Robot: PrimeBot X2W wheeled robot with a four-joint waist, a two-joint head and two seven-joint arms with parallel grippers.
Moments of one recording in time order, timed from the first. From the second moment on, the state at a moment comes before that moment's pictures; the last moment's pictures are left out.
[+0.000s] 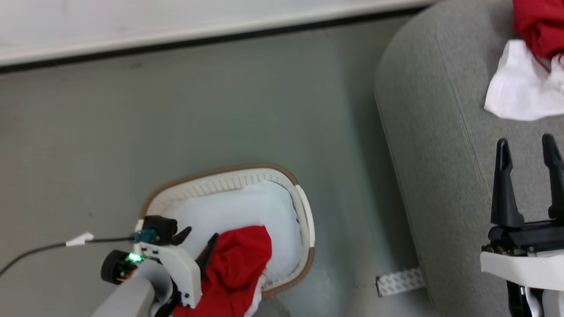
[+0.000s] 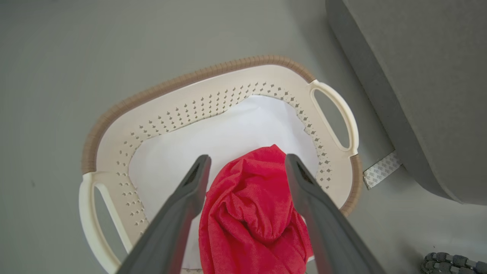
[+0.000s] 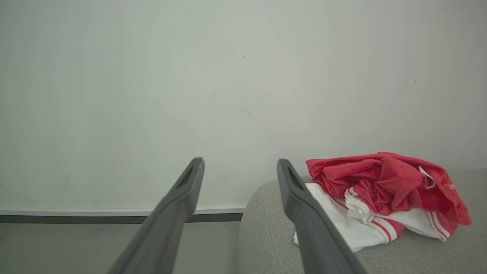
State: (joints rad) left arm -0.55 0.25 -0.58 0.86 -0.50 -0.13 -0.12; right arm -0.20 -0.05 -0.04 -0.09 0.18 0.13 -0.26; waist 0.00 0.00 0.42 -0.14
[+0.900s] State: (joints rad) left arm -0.79 0.40 -1.04 1.05 -0.84 -0.13 0.10; right arm -0.30 -0.05 -0.01 -0.25 0.31 0.13 -0.26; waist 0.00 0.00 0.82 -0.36
